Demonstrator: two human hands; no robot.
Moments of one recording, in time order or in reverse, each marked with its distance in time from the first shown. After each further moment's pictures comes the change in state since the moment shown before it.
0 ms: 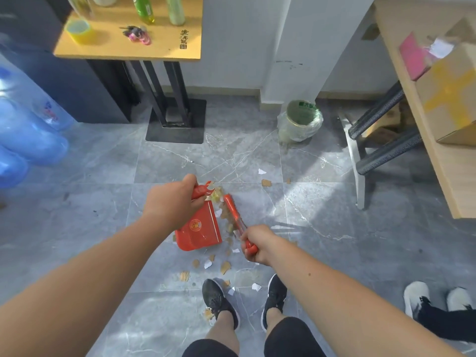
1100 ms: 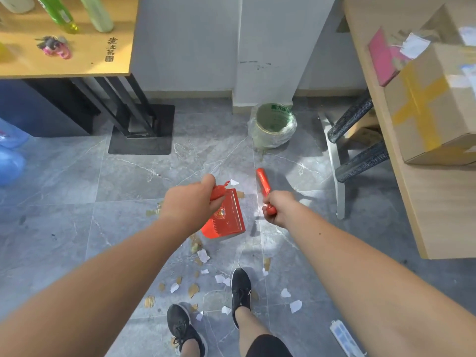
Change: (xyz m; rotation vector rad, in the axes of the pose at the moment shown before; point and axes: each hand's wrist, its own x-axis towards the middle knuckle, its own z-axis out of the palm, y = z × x) left_hand 0.162 0.226 0.022 -0.013 0.013 0.119; right_hand 0.094 -0.213 -0.236 0.224 0.162 -0.122
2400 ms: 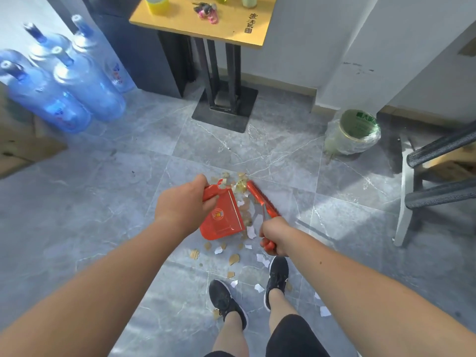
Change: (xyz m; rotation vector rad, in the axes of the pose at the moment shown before) left_hand -0.232 -0.193 -0.015 -0.135 0.051 -0.442; right_hand -0.117 0.212 0.173 -0.760 -0.139 0.058
